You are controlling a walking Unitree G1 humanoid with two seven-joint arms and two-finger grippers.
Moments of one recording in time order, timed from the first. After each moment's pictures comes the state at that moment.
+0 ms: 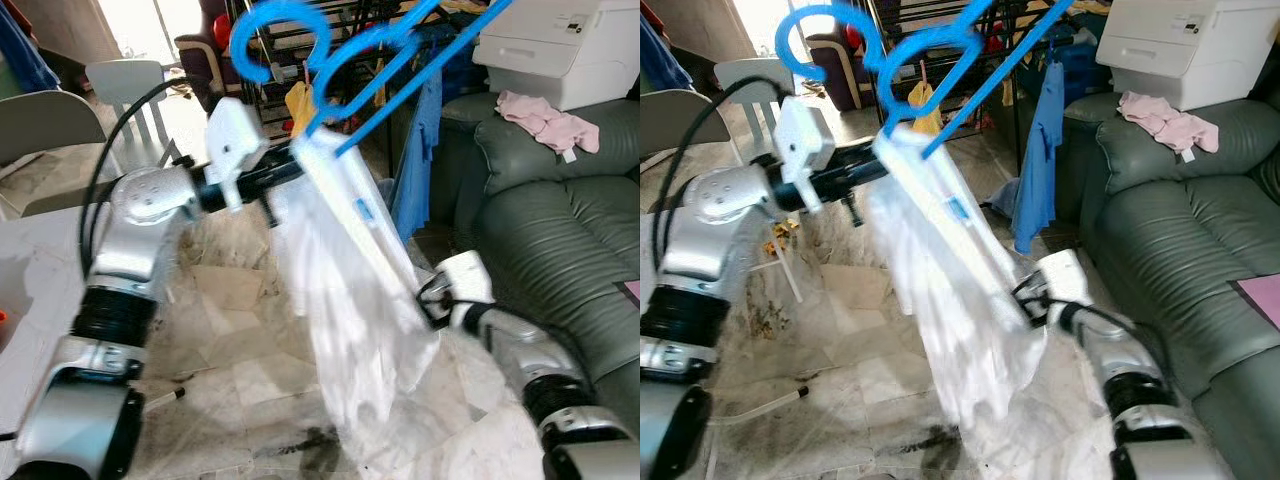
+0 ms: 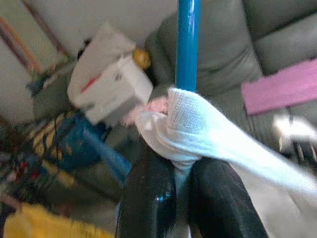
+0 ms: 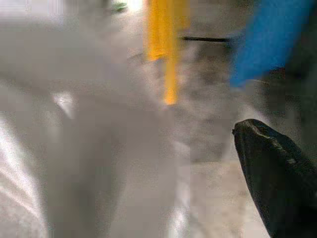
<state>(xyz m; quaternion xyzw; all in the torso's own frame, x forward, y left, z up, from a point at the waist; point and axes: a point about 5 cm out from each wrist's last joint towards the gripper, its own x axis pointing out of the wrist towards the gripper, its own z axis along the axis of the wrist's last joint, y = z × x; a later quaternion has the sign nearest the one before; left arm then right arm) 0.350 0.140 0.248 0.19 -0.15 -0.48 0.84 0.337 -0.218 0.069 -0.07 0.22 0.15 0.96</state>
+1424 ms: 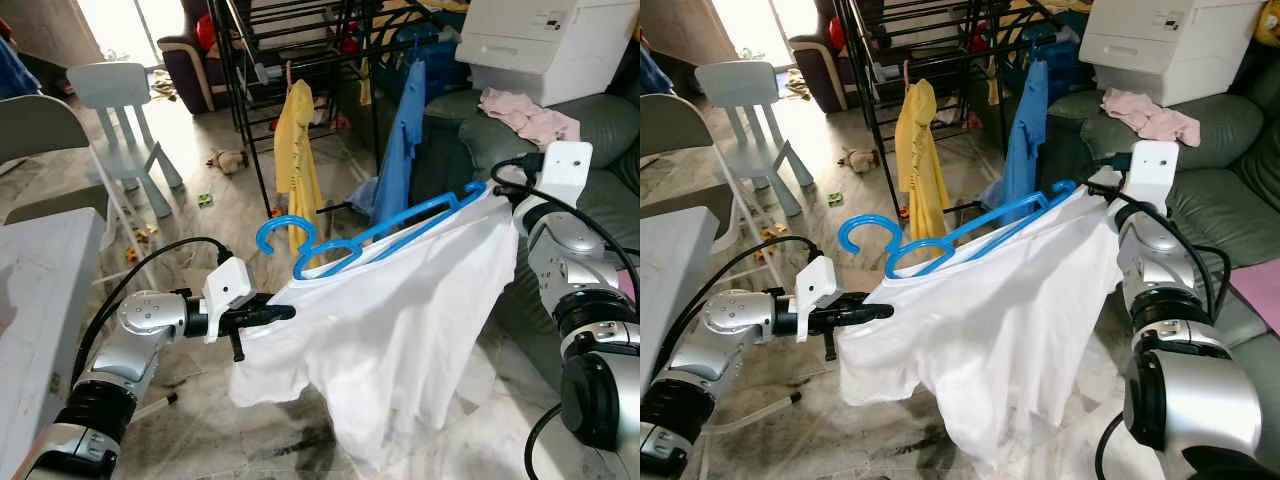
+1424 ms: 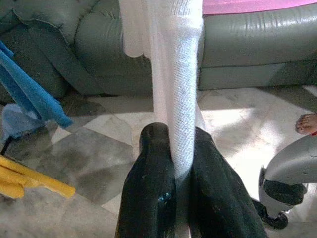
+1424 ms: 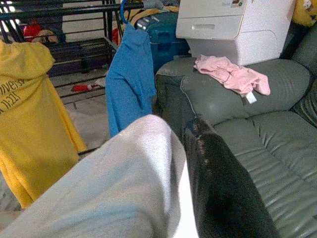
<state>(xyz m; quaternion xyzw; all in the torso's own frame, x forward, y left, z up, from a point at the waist) 0.303 0.164 0.108 0.16 0.08 -0.56 0.81 0.391 -0.256 0.187 -0.01 0.01 -0.07 1.00</state>
